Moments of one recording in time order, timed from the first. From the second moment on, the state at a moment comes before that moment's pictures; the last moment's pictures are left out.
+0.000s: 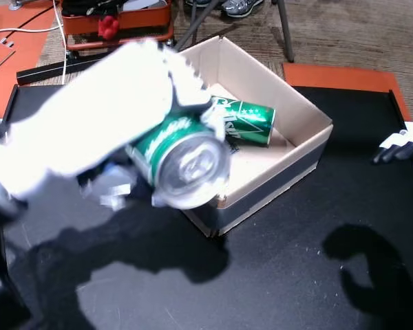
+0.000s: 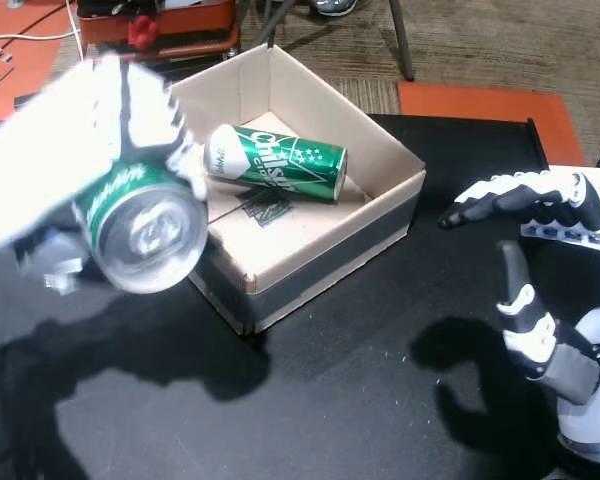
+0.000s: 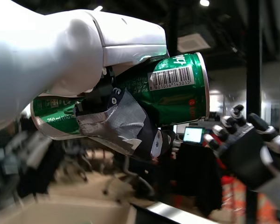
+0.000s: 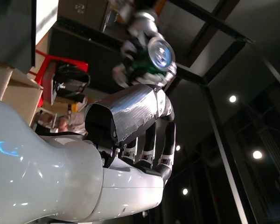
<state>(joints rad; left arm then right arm) -0.86 0.34 0.32 0.78 0.80 -1.58 -0.27 -0.24 -0.03 -0.41 0.53 0.80 -0.83 1.31</state>
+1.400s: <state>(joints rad) -1.22 0.24 -0.64 1.39 1.03 -0.62 0.24 -0.36 -0.03 -0.51 0.71 0.86 -0.87 1.53</state>
